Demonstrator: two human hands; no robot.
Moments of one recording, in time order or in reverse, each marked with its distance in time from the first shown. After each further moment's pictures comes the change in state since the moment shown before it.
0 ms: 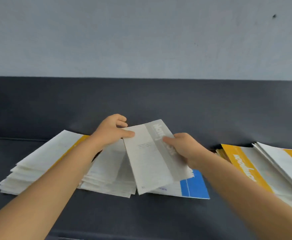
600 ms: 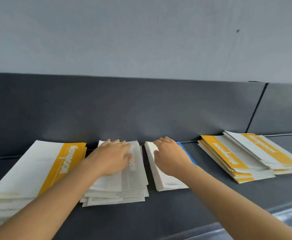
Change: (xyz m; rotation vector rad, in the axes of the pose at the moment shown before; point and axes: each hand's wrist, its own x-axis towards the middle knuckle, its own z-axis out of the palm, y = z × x) left_hand 0.007 -0.056 -0.006 0.962 -0.412 0.526; right_hand -0.009 0.005 0.074 -1.132 0.353 -0.262
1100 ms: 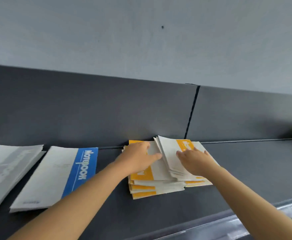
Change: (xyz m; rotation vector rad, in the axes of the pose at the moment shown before) left_hand 0.163 0.317 -0.012 -0.624 0.058 -0.082; right_hand -0.062 0.341 -0.070 -0.002 -0.289 0.481
